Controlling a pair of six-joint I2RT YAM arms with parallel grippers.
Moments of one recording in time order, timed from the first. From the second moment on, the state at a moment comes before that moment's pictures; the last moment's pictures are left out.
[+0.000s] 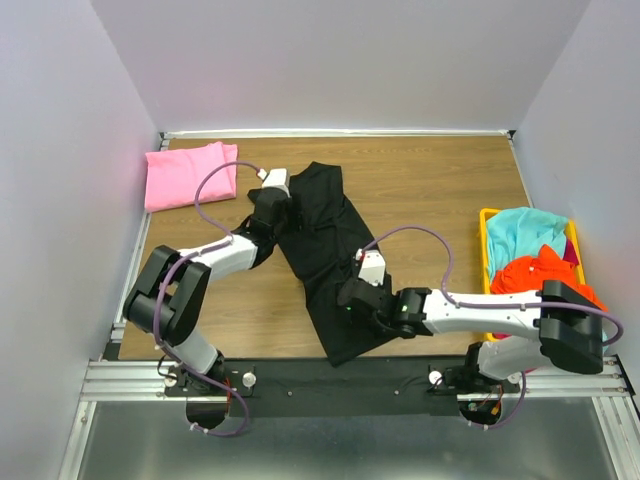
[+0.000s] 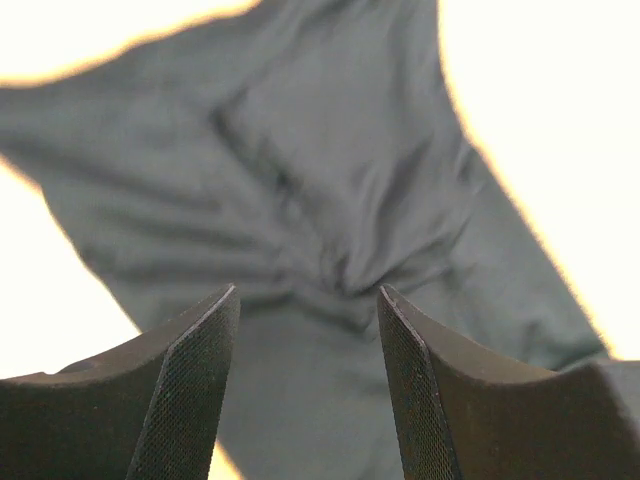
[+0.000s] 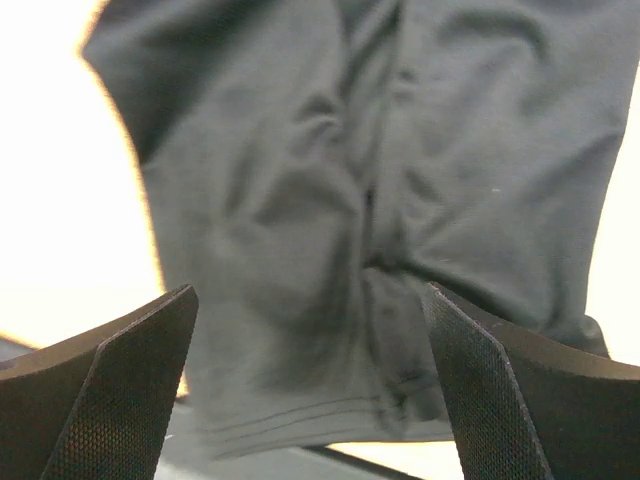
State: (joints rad) left arm -0.47 1.60 0.85 0.28 -0.17 -0.40; right arm 1.23 1.35 0.75 -0.35 0.49 0.92
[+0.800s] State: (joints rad) left arm -0.49 1.81 0.83 0.42 -0.09 -0.44; right arm 1.23 1.40 0.64 -0.24 0.46 0.96
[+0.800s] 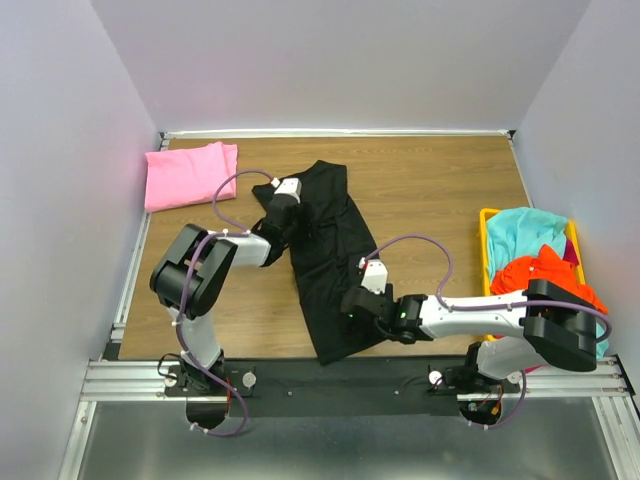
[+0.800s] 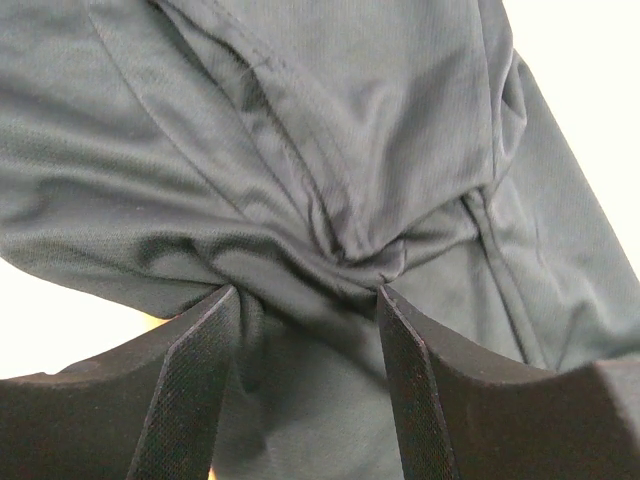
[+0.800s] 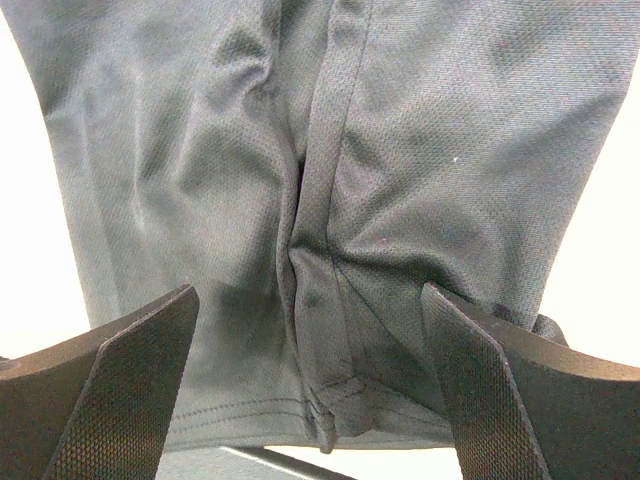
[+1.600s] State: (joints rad) left arm -0.49 1.96 1.09 0.30 -0.08 -0.39; right arm 1.28 1.40 0.64 -0.20 0.41 1.00
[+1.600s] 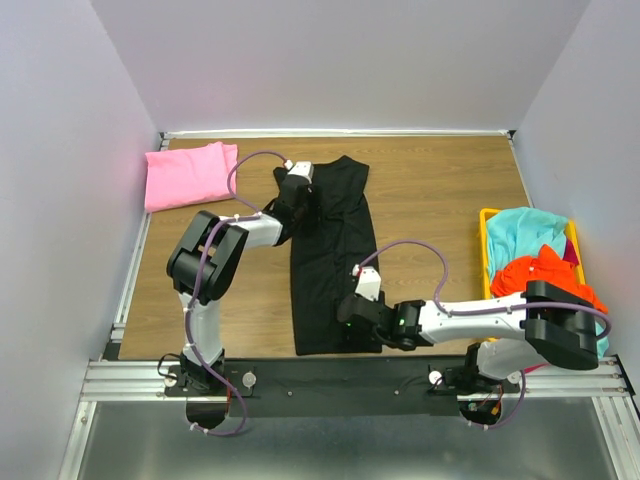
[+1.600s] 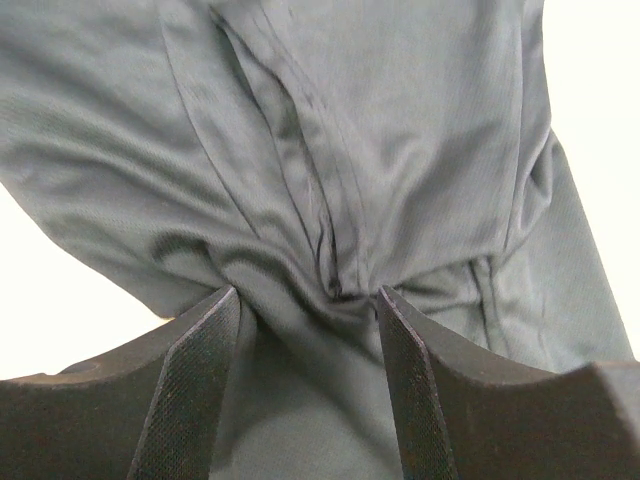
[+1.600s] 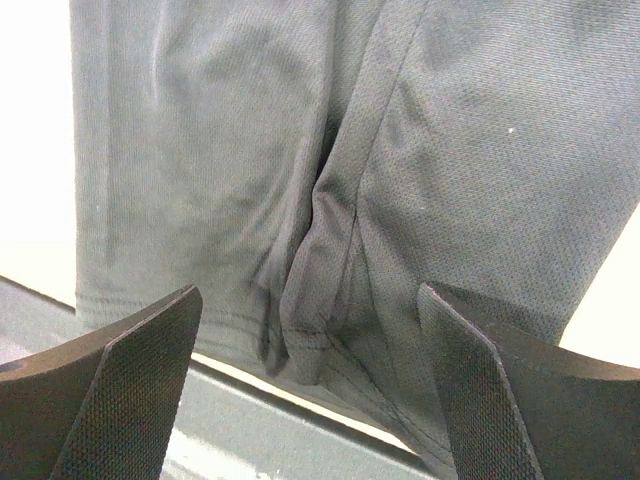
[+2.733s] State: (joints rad) left arm -0.49 1.77 1.04 0.25 -0.09 -0.36; right arm 1.48 1.42 0.77 -0.29 0.45 1.00
